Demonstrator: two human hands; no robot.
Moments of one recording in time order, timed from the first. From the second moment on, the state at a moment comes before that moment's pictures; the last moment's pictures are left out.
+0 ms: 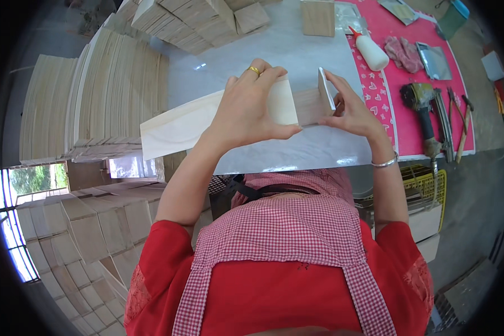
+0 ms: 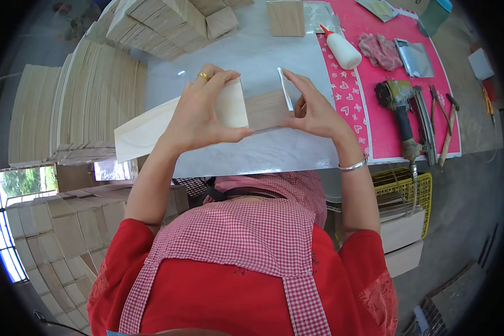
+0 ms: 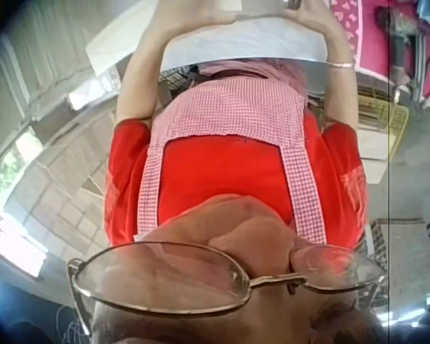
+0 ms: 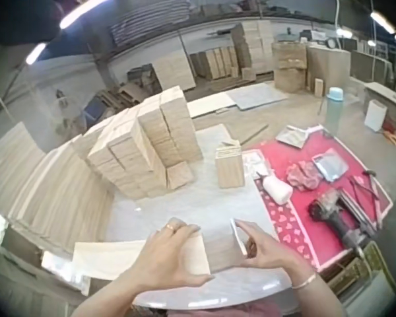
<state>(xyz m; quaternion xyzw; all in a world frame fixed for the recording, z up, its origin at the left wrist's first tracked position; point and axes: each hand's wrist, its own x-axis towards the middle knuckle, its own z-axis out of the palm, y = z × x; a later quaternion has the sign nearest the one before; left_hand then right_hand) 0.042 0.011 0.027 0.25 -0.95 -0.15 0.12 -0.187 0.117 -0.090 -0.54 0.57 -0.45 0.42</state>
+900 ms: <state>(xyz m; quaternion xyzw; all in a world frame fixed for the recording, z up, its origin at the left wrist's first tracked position) 0.014 0.004 -0.001 0.23 -0.94 -0.21 0.11 -0.145 0.118 -0.101 -0.53 0.54 -0.49 0.43</state>
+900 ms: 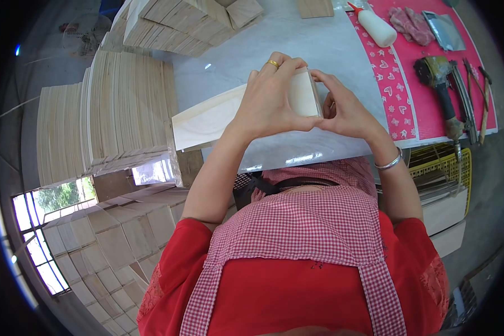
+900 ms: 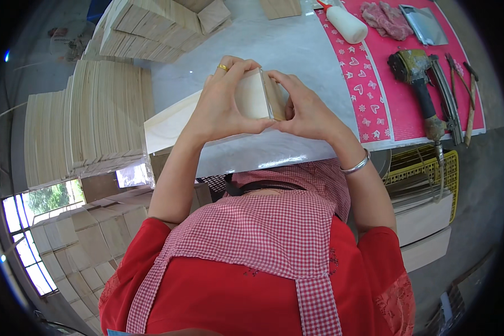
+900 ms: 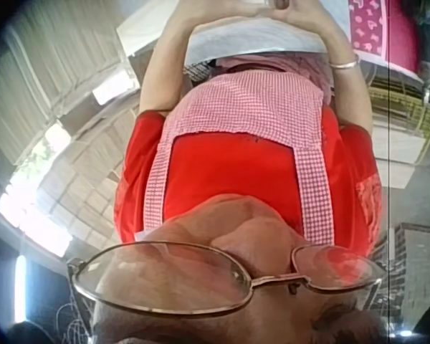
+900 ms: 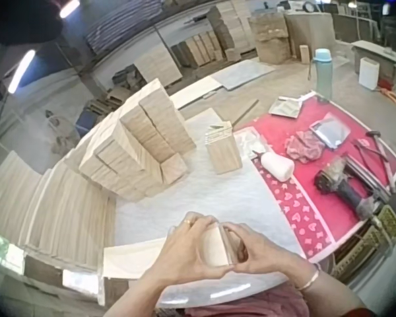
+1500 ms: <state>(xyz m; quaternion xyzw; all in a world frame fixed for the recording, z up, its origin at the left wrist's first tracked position) 0.013 0.003 -0.007 0.23 -0.94 -0.22 0.10 -0.144 0.119 -0.100 -0.55 0.54 -0.50 0.39</state>
